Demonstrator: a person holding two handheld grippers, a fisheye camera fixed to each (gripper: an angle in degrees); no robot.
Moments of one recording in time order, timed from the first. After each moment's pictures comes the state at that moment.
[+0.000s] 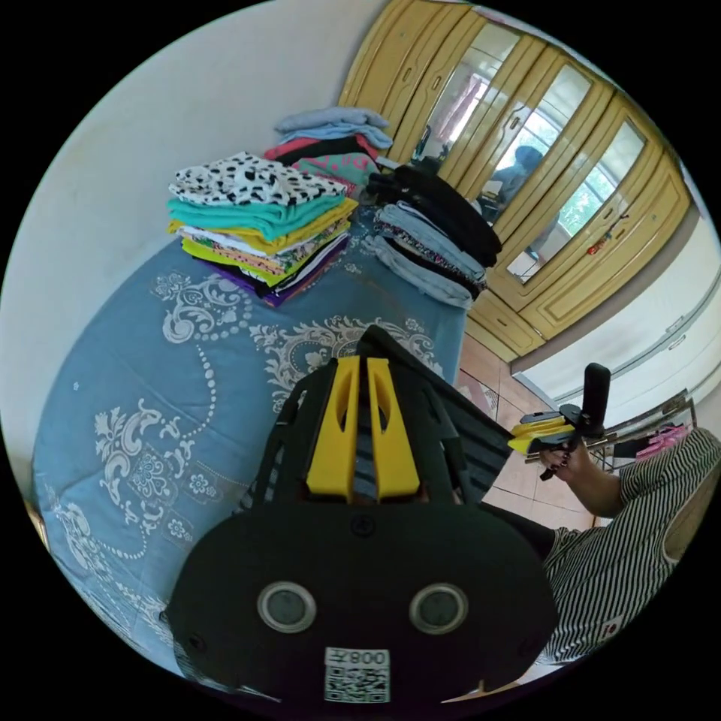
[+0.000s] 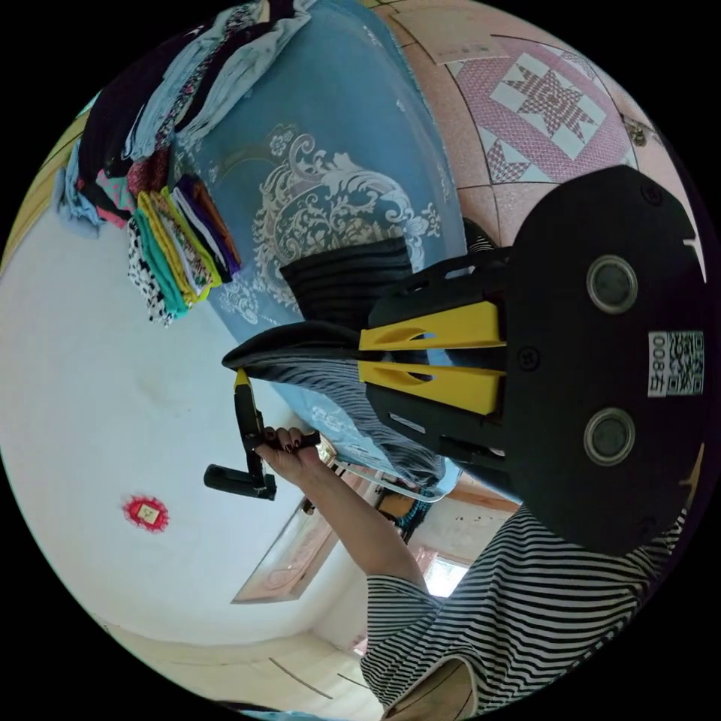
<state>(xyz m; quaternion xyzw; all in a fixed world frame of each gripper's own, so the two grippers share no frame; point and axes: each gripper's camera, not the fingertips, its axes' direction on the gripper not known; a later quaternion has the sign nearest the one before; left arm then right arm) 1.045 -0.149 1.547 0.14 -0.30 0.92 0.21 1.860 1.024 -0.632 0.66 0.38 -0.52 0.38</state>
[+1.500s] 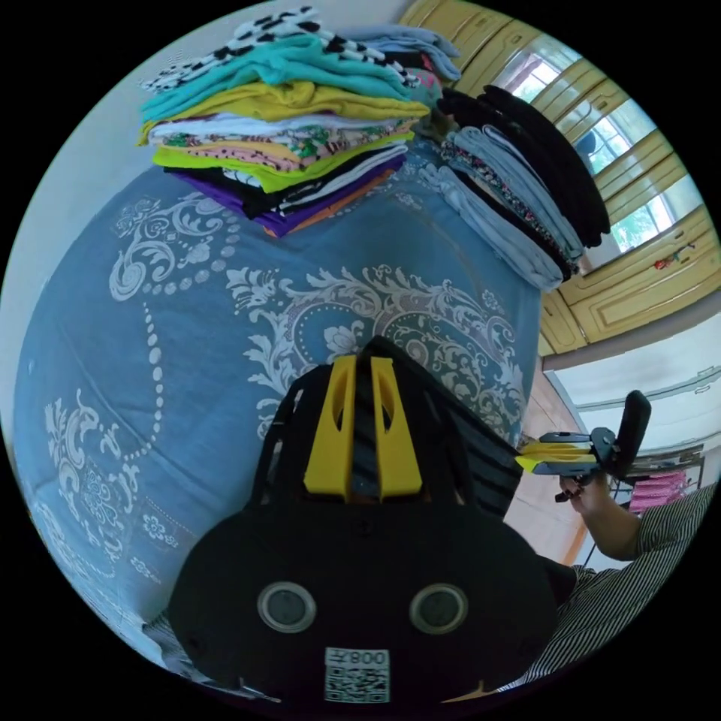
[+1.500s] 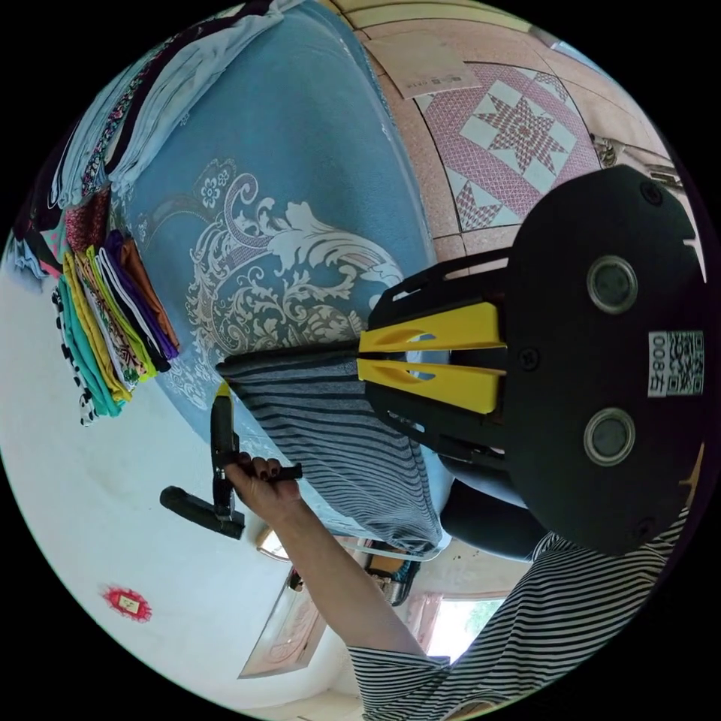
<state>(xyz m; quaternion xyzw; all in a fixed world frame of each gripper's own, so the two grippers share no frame) 1.050 -0.197 1.515 0.16 -0.36 0.88 0.27 1.686 1.071 -0.599 0.70 0.42 -0.40 0.42</state>
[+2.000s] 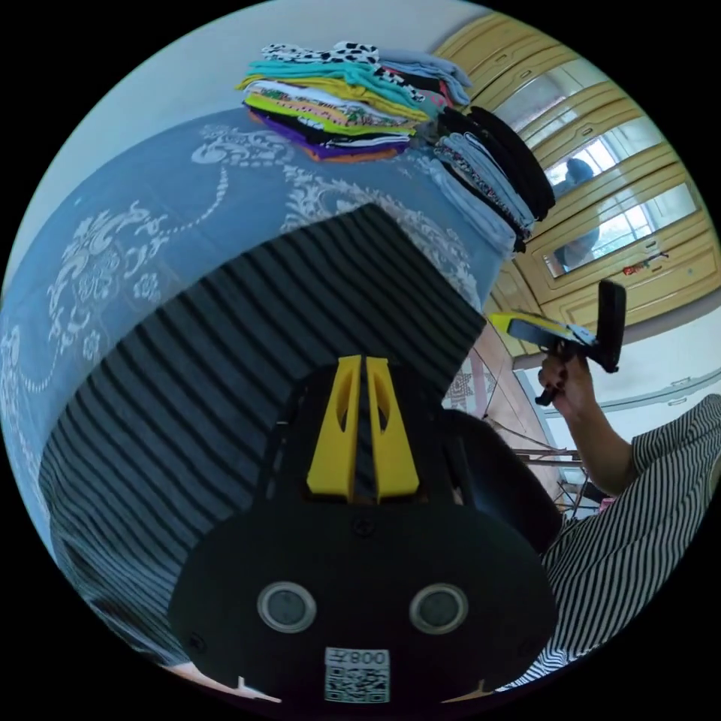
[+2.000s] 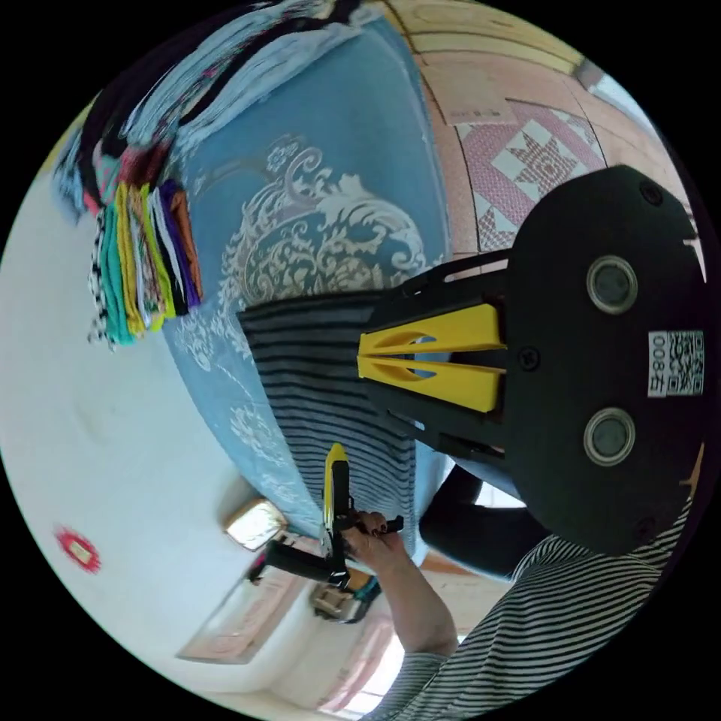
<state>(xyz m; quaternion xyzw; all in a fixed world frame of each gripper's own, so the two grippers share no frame) 0.879 -0.221 1.250 0.15 -0.33 0.86 0.35 1.536 1.101 -0.434 0.67 0.52 -0.40 0.35</state>
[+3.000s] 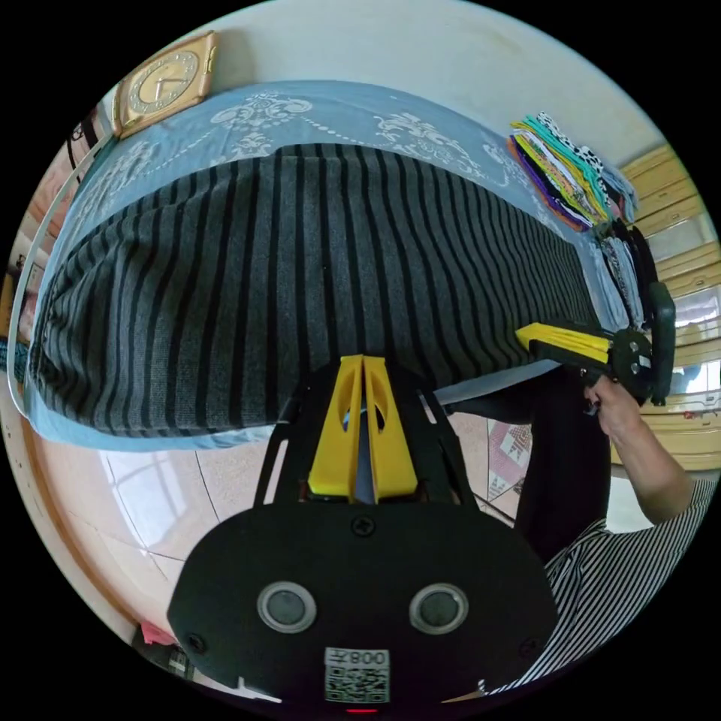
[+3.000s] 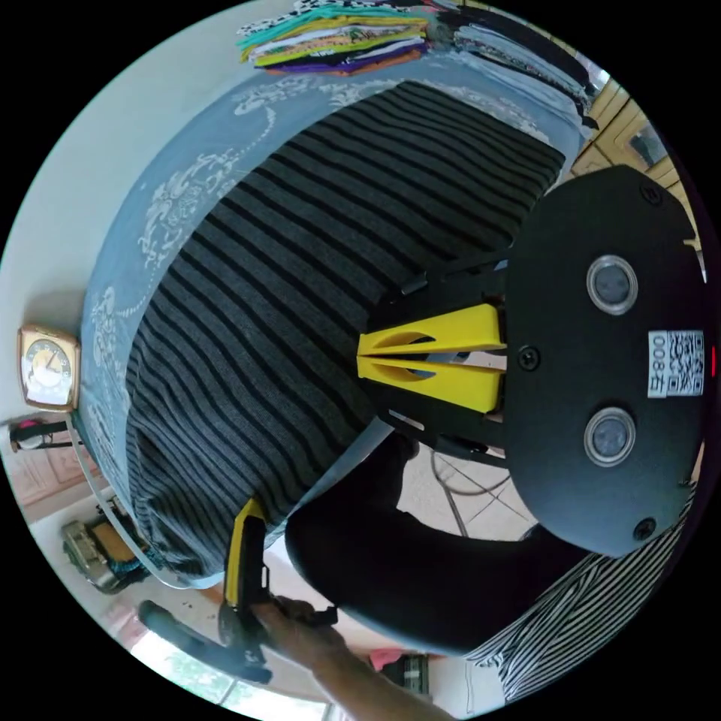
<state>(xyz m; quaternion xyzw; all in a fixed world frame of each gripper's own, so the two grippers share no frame) 0.721 -0.242 0.707 0.36 -0.28 0.71 0.53 1.174 0.929 -0.064 0.41 0.82 -0.30 0.27</state>
